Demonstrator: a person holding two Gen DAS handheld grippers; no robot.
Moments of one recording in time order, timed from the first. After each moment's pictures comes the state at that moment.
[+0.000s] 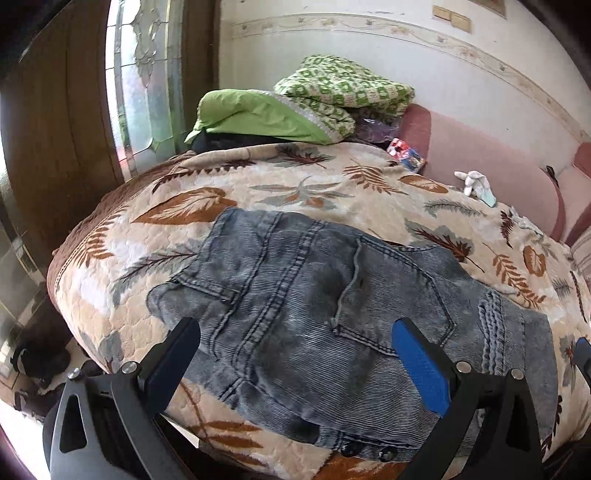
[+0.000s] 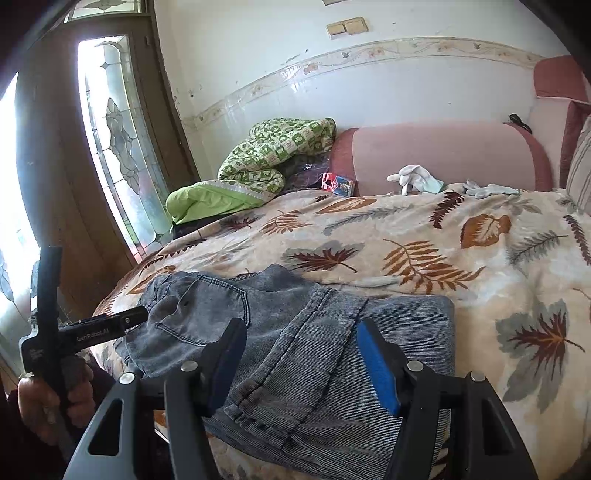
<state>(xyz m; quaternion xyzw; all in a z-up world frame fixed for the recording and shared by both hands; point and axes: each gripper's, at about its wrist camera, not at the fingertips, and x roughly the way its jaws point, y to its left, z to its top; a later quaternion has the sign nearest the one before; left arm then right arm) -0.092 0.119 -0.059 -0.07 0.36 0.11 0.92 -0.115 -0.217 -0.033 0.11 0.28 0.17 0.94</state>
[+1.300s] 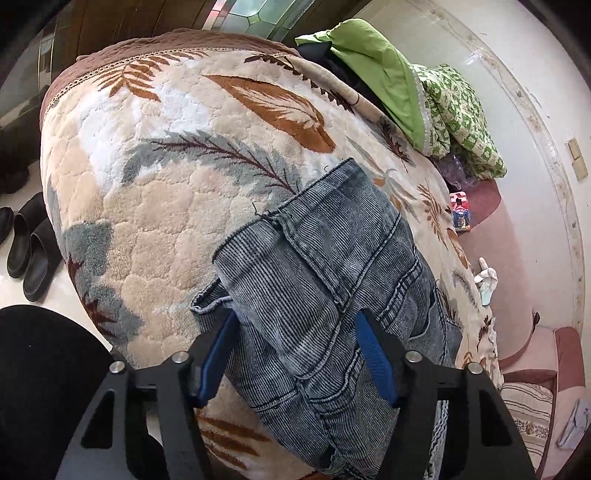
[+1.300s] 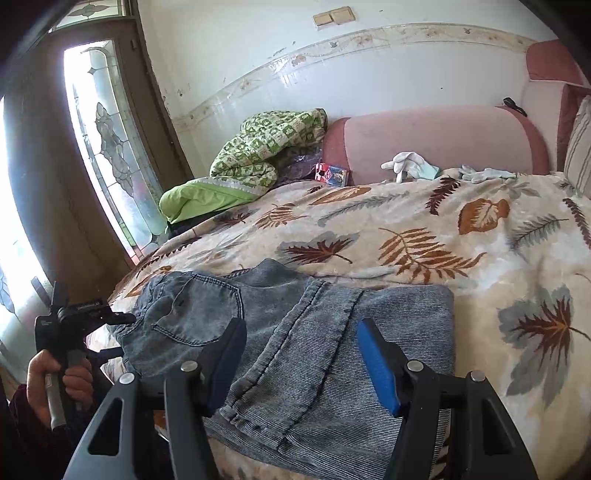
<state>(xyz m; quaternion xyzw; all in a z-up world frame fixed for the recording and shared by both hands) -0.076 0.229 -0.114 -0.39 0.42 0.12 0.81 -0.106 -0.223 -0.041 0.13 0.30 0.17 0.93</state>
